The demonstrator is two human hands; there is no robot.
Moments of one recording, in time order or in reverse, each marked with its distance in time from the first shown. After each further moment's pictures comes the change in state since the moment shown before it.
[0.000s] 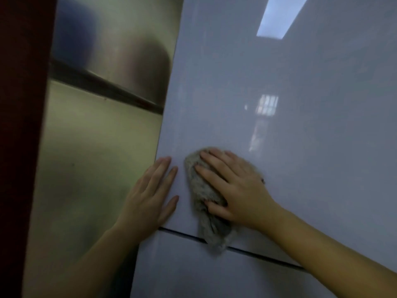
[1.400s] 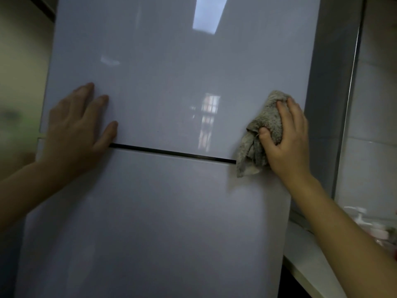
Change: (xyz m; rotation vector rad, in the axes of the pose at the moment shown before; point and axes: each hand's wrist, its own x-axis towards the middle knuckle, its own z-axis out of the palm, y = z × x) left_hand -0.040 0.081 0.041 -0.038 0.160 -0.148; right_hand -0.280 0.057 -0.043 -0.079 0.389 0.763
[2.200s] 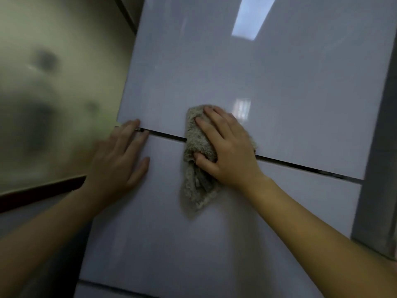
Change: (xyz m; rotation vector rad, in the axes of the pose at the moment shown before) left_hand -0.096 -0.044 -0.012 0.016 -0.075 0.066; right_hand -0.029 -0.187 0.107 0.053 -0.222 -0.559
